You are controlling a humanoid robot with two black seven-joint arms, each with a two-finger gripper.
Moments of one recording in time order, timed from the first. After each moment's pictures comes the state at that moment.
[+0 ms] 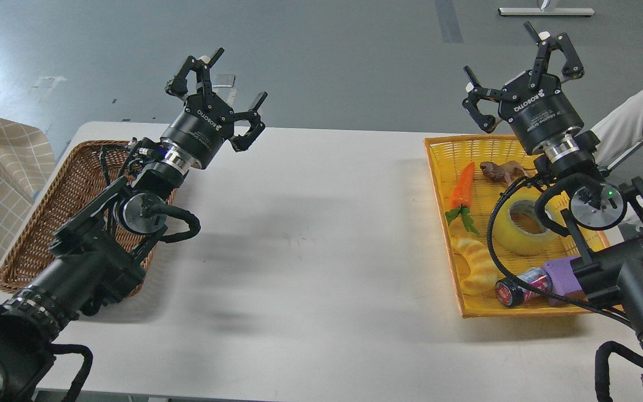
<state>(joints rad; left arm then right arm) -0.63 0.22 -0.99 -0.86 0.17 -0.49 -0.26 0.65 -0.13 1.31 0.87 -0.23 0.49 -0.01</state>
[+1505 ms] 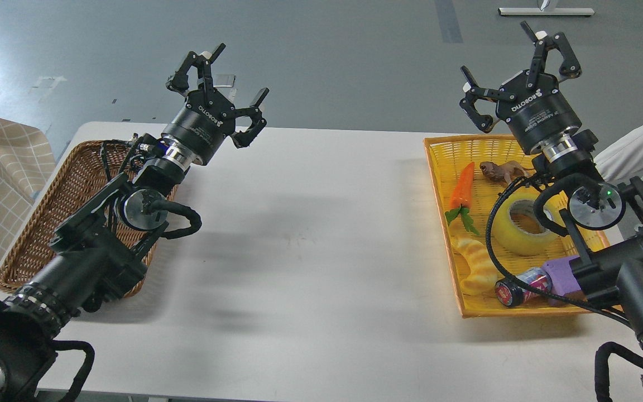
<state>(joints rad) -0.65 0.21 -0.99 -0.86 0.17 -0.49 -0.26 0.65 -0.13 1.31 0.88 -0.23 0.49 -0.01</state>
